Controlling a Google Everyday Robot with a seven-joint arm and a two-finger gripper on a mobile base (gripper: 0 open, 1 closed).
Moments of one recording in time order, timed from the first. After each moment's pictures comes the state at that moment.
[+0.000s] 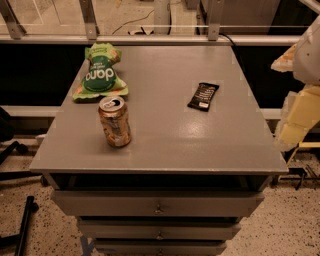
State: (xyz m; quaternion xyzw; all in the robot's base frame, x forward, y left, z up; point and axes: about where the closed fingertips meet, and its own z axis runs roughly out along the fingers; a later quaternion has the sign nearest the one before) arm 0.438 -0.217 0.976 -0.60 0.78 -0.03 0.16
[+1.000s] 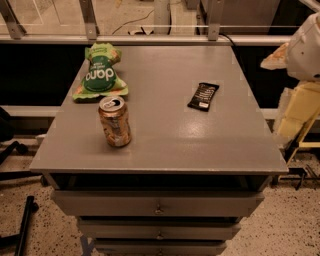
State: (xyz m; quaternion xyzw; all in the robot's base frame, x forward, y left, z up) arm 0.459 -0.216 0.967 -0.64 0.75 -0.02 0.16
